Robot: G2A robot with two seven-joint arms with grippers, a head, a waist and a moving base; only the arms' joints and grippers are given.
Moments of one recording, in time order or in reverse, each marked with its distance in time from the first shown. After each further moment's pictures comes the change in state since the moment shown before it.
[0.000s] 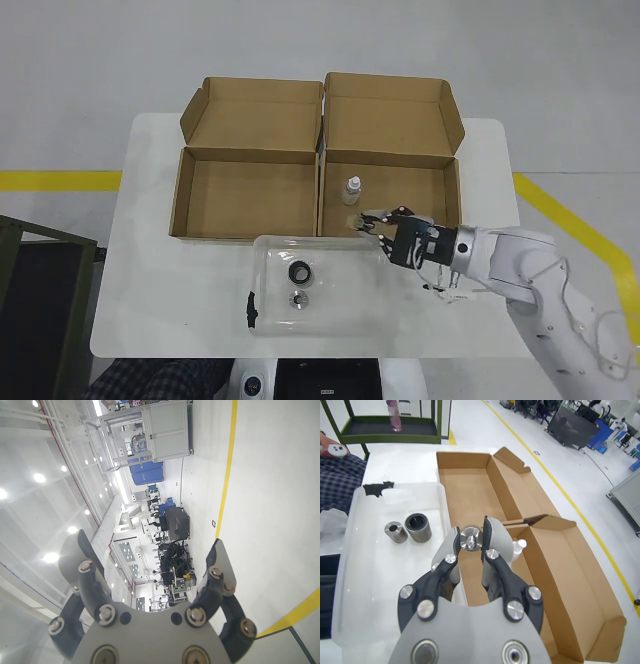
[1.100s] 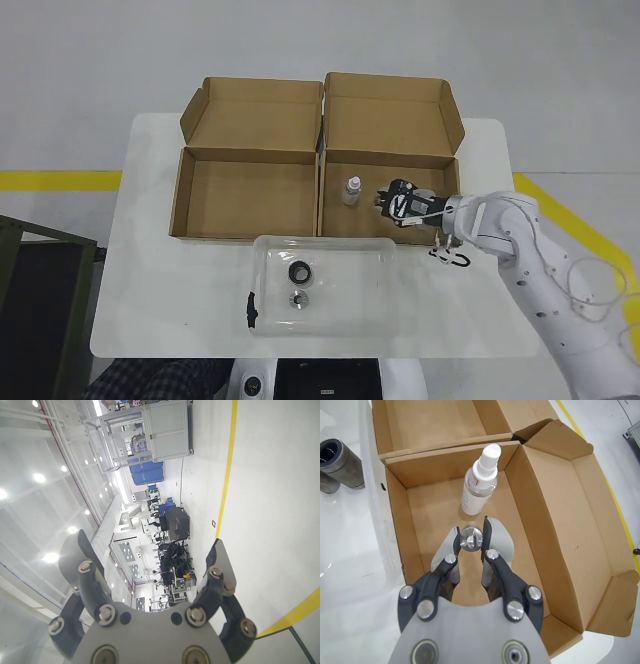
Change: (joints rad) left arm 0.000 0.000 0.000 0.000 0.000 0.000 0.000; right arm 0.267 -0.028 -0.172 0.337 -0.024 0.033 0.187
